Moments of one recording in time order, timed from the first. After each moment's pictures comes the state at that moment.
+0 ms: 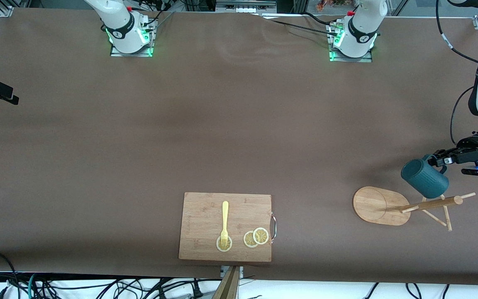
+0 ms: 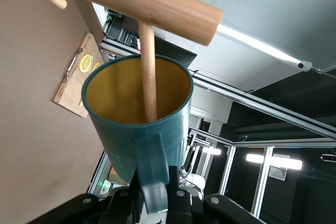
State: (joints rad) left arm 0.41 0.64 0.18 -1.71 -1.54 1.31 0.42; right arm 0.00 0.03 -0.18 -1.63 0.01 1.59 -0.20
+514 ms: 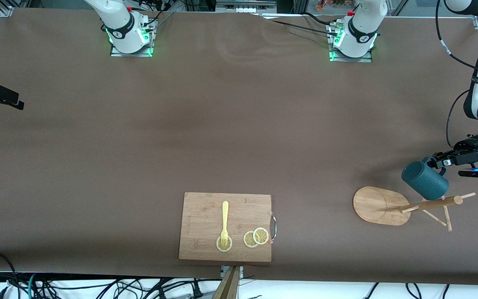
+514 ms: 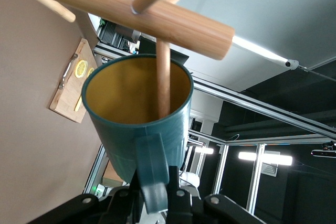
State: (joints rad) left arm 0.43 0.70 0.18 -1.70 -1.58 1.28 0.48; right arm 0.01 0.07 -0.16 -1.63 0.01 1.62 -0.20
